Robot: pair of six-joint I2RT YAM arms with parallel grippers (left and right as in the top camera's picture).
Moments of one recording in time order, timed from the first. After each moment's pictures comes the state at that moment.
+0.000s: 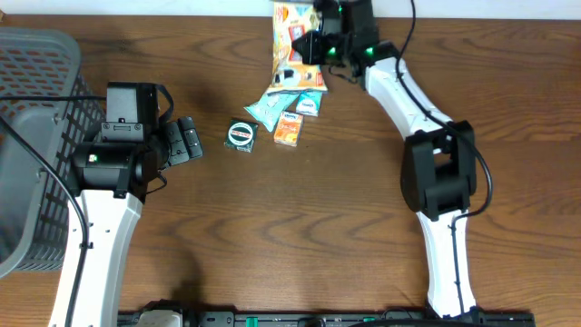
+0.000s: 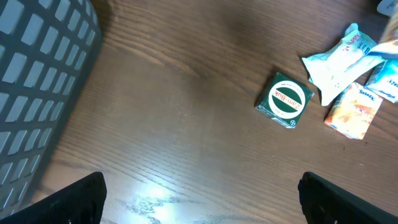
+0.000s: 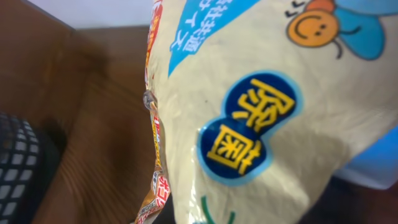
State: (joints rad) left arm -0.05 1.27 1.26 -1.03 -0.12 -0.33; right arm 0.31 2.43 2.07 -0.29 -0.53 0.35
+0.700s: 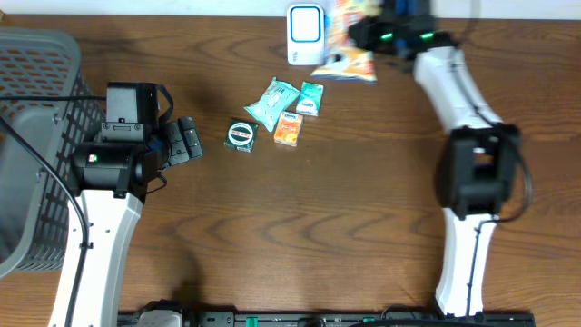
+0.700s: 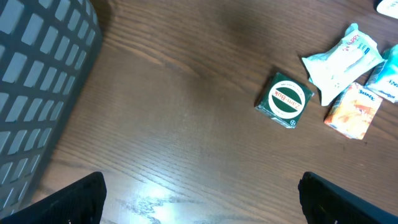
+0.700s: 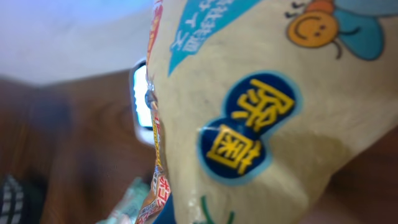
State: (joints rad) left arm -0.05 1.27 1.26 -1.03 -0.12 -0.33; right arm 0.07 2.33 2.07 -0.46 -0.53 0.36
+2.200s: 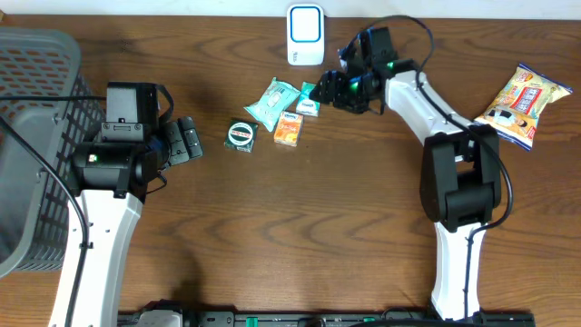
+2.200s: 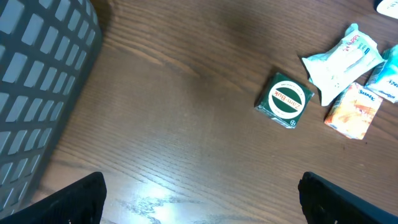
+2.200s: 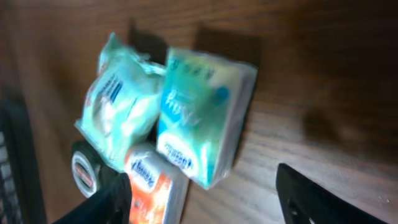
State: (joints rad) left arm -0.05 1.27 1.26 -1.03 -0.12 -0.33; right arm 0.25 2.28 1.76 -0.57 -0.54 0.43
